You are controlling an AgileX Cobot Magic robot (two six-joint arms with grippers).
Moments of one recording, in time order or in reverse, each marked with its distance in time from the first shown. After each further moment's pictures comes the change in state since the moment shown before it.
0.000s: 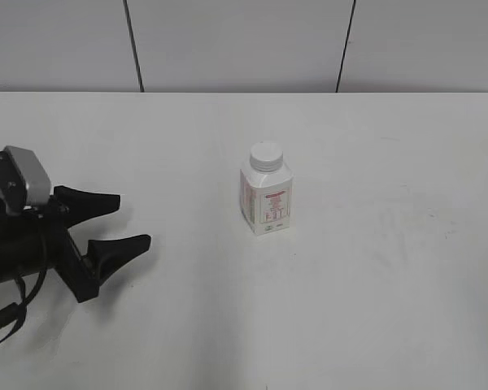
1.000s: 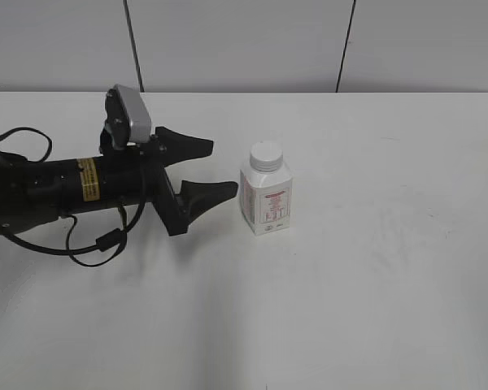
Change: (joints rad) left arm -0.236 0.105 -0.447 0.084 0.075 -0.221; right arm 0.000 0.000 0.000 0.000 0.000 0.000
